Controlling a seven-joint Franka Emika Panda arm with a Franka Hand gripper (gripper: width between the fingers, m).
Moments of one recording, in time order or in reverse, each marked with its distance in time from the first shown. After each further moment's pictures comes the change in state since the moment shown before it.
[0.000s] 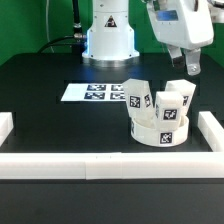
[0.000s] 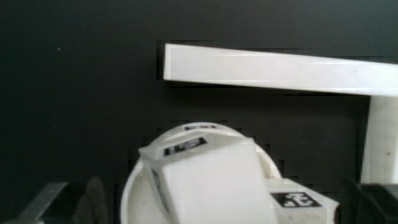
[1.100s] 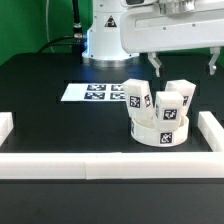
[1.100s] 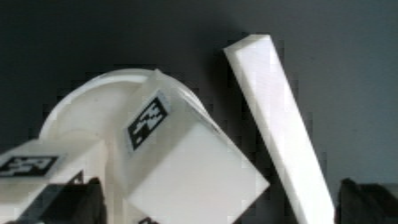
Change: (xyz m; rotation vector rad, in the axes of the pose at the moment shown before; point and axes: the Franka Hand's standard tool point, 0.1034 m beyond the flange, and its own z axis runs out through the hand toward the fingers) arm 0.001 -0.002 0.008 -0.134 0.016 -0.987
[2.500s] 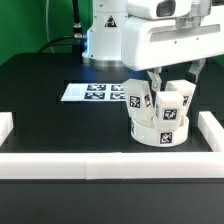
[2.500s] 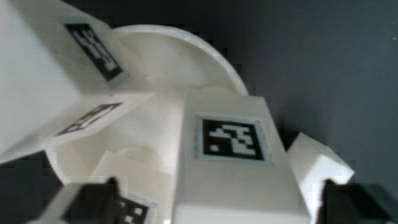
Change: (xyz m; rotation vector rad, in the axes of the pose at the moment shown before) arm 0.000 0.017 0.020 -0.164 -0.062 -0.900
